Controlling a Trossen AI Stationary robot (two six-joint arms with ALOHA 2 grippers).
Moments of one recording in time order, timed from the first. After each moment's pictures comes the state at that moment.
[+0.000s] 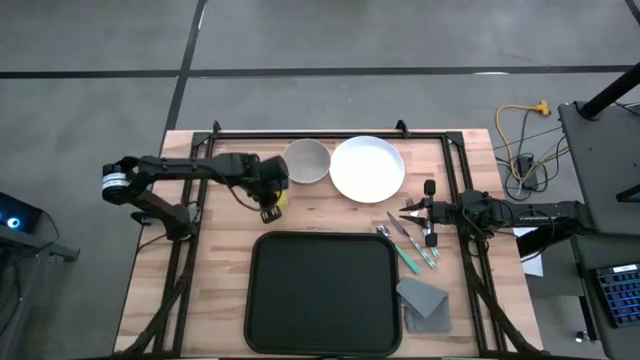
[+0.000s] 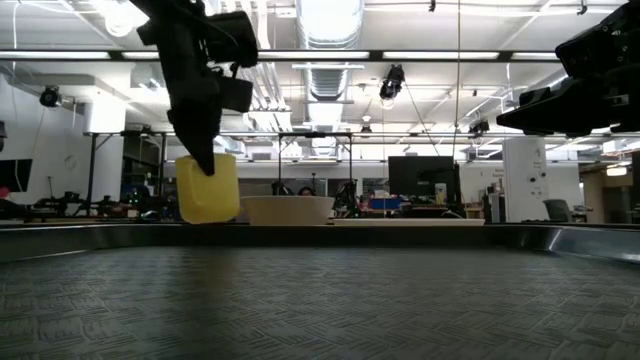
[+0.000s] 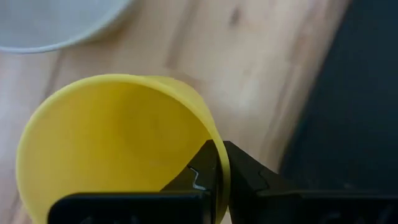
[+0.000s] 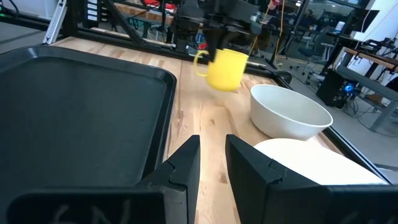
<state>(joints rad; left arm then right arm) 0.25 1.42 1.02 -0.82 0.02 -0.10 -0.03 0.17 0.01 0.00 0.03 -0.18</state>
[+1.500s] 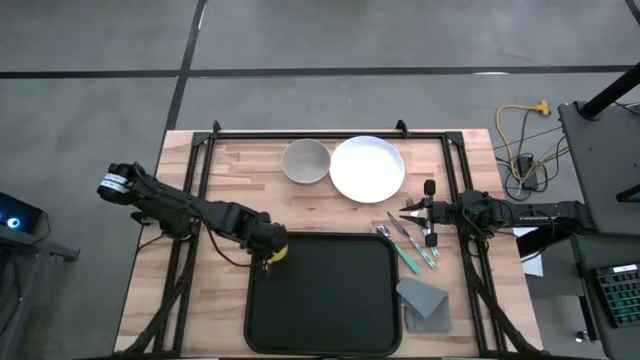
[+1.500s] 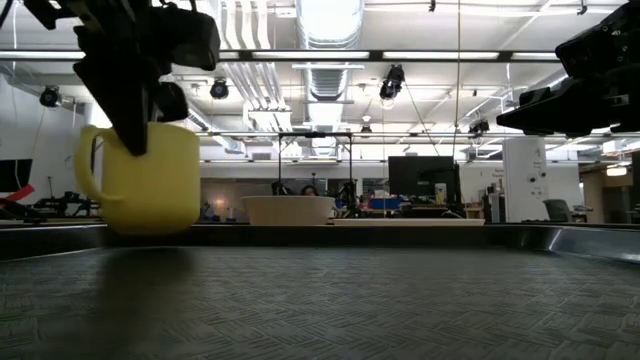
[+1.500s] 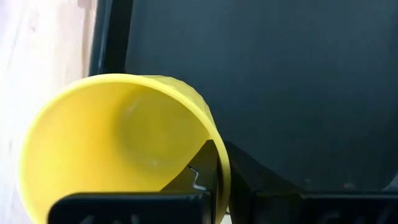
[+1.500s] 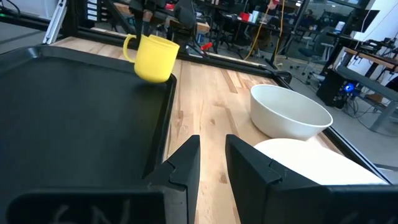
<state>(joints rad) -0.26 1.42 1.00 -0.79 0.05 -0.44 -0.03 0.17 0.02 0.00 0.03 -0.18</state>
